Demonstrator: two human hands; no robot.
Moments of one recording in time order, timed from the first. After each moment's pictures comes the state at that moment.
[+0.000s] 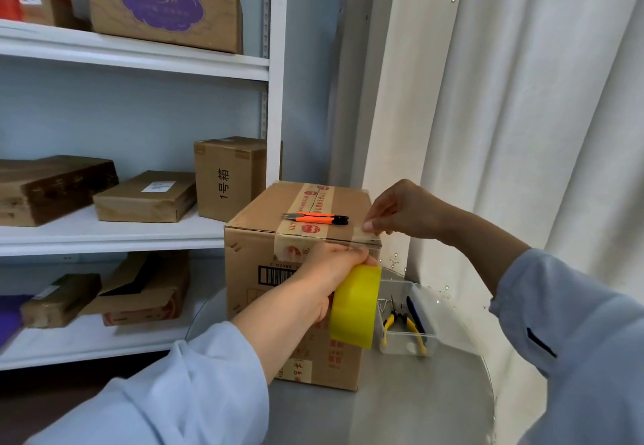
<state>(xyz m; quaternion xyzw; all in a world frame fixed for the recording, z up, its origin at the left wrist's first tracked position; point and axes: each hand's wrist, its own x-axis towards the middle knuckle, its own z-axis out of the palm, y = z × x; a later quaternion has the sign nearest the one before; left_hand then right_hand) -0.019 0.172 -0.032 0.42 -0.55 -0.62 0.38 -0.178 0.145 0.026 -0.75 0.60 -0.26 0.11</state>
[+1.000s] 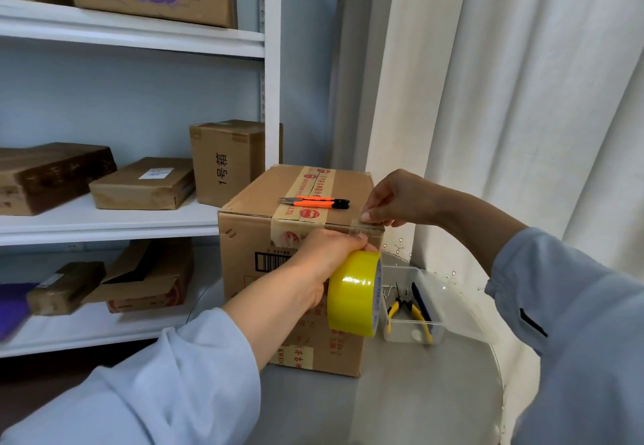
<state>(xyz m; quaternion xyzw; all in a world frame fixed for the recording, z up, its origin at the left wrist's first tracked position) -0.023 0.158 -0.037 0.43 -0.57 -0.60 0.36 -0.183 0.121 0.015 -0.74 0.61 -0.20 0.17</state>
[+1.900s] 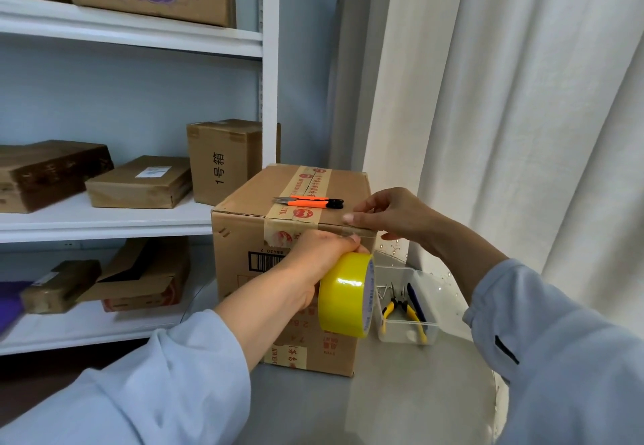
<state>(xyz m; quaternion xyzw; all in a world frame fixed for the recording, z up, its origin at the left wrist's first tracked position) -0.023 0.155 -0.041 0.44 -0.58 -0.58 0.37 -0.175 0.131 -0.010 -0.64 0.64 -0.33 0.25</state>
